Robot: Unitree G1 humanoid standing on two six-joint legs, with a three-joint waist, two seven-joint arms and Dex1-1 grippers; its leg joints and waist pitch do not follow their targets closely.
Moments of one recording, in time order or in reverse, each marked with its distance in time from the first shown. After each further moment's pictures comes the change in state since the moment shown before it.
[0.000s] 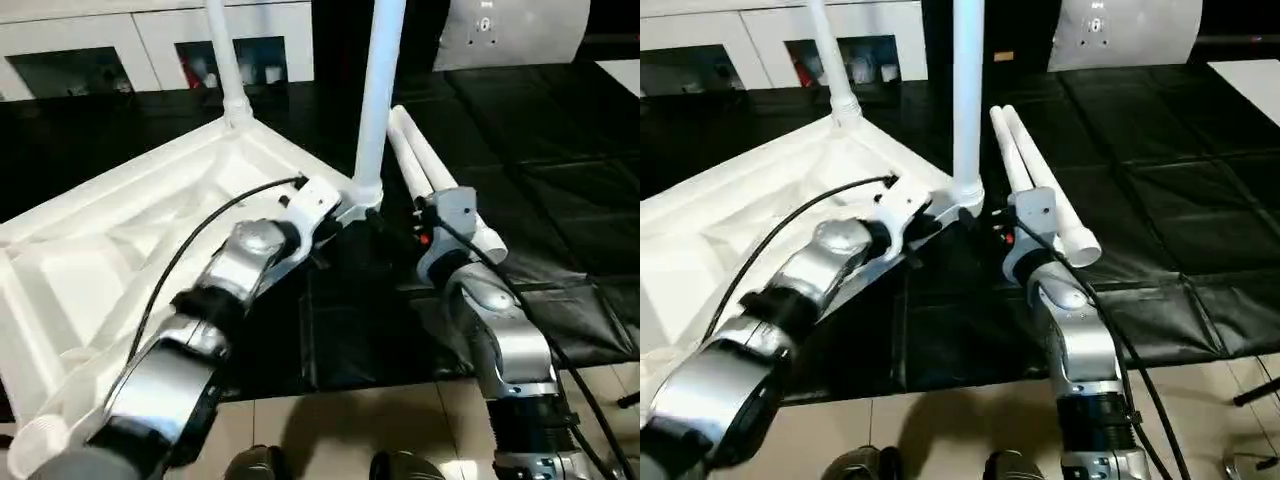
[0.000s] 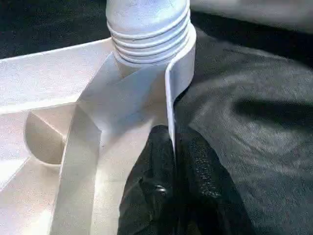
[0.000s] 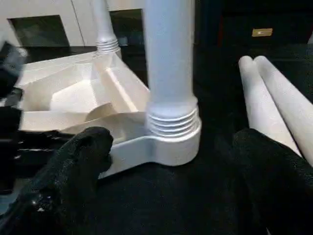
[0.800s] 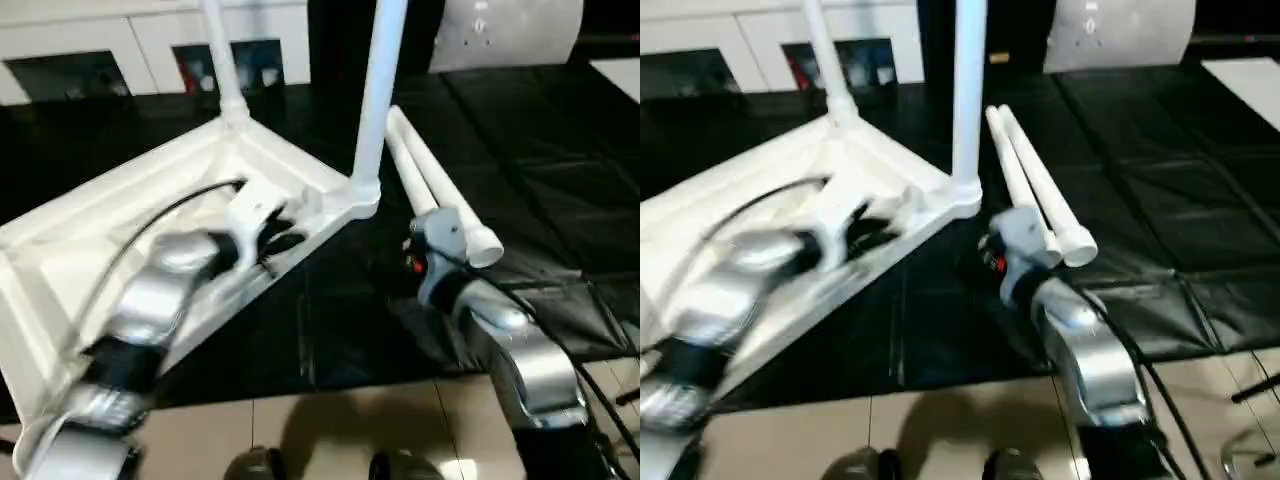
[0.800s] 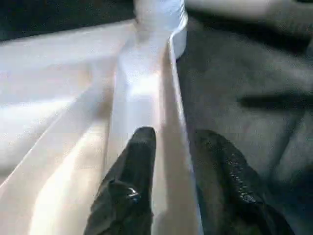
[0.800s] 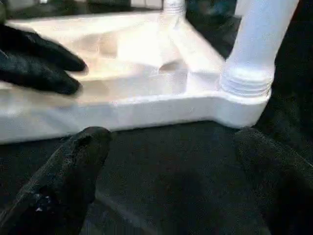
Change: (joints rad) left arm 0.404 0.343 0.015 -0.878 -0.103 0.496 -0.216; right arm 0.130 -0.159 0.130 -0.218 0.043 0.178 0.183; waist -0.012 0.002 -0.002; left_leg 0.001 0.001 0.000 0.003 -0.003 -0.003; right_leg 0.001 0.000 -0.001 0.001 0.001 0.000
